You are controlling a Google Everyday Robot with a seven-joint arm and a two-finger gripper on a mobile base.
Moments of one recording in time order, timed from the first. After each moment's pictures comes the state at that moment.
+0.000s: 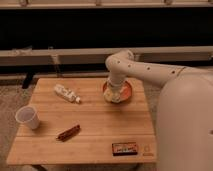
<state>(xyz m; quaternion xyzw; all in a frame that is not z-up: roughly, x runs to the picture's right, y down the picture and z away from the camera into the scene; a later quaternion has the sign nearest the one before) 0.052 0.025 0.839 -0.31 0.07 0.36 0.88</state>
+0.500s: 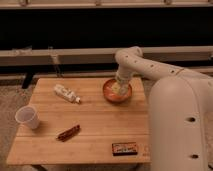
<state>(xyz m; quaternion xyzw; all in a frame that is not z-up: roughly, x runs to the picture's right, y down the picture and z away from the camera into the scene) 0.097 -0.011 0.884 -0.29 0.09 0.41 0.86</state>
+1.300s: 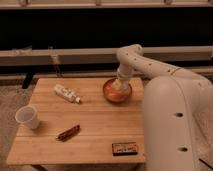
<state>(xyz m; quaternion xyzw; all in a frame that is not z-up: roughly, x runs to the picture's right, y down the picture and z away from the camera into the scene) 0.101 -0.027 0.901 -0.28 0.09 0.41 0.86</state>
